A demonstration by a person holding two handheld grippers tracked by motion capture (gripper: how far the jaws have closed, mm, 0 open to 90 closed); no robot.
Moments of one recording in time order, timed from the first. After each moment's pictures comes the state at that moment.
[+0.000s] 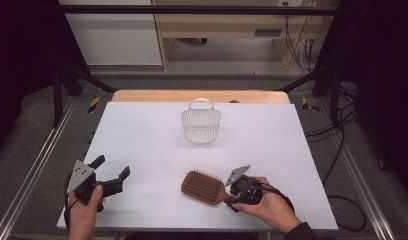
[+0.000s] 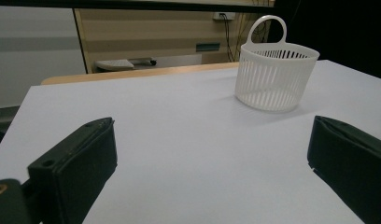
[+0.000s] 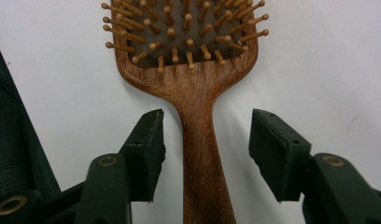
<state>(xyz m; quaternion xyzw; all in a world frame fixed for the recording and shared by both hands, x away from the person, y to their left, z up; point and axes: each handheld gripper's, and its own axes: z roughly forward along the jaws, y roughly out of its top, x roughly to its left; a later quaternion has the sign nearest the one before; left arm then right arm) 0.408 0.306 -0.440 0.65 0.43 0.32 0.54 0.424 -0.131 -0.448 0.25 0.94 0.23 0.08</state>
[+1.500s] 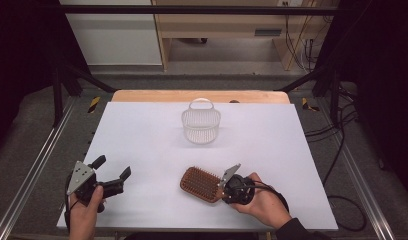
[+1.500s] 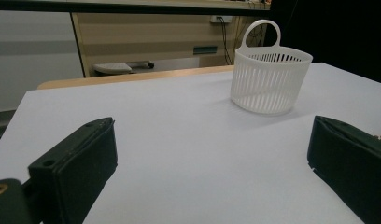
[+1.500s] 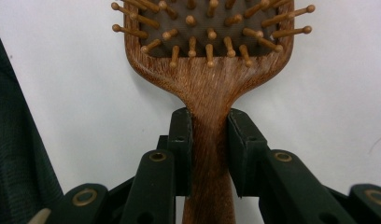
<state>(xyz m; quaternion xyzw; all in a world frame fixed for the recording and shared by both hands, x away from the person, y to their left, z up) 0.405 0.302 -0.436 0.65 0.42 0.31 0.55 0.429 -0.116 -0.449 0.23 0.95 0.20 0.07</state>
